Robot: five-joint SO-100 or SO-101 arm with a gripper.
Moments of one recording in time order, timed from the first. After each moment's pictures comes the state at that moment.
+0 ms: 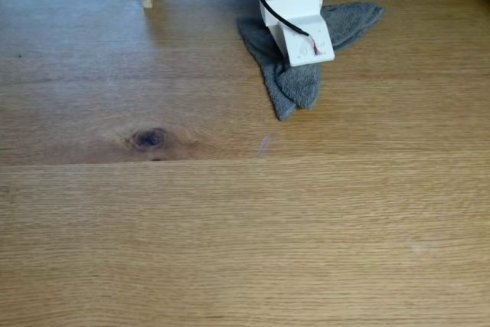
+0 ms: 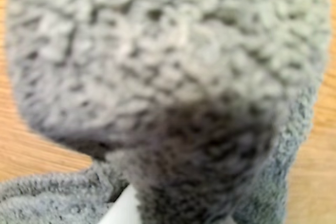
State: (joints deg) arm -15.7 64.8 135.9 13.6 20.6
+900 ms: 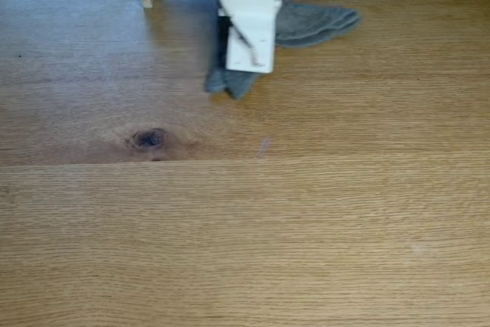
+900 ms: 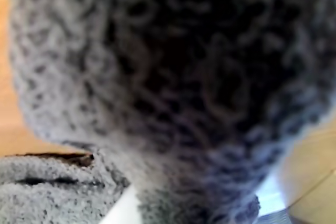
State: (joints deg) arm -11.5 75.4 134.2 46.1 24.1
